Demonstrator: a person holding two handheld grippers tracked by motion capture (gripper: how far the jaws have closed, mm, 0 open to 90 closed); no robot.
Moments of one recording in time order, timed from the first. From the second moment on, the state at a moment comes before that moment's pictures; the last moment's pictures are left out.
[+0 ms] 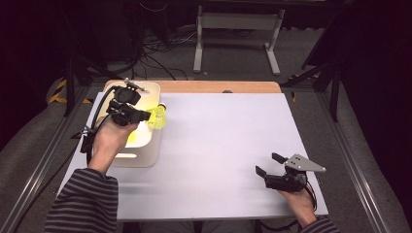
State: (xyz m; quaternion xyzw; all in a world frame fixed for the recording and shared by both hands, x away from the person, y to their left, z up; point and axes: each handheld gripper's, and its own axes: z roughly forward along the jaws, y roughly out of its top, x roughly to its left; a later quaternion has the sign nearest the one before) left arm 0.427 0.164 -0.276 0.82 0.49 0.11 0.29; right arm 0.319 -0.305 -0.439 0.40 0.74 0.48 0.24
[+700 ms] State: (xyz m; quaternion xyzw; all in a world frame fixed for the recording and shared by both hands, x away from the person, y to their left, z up) left arm 0.433 0.199 -0.287 0.80 0.53 0.13 0.26; right arm 0.318 -0.305 -0.438 0.40 0.74 0.48 0.24
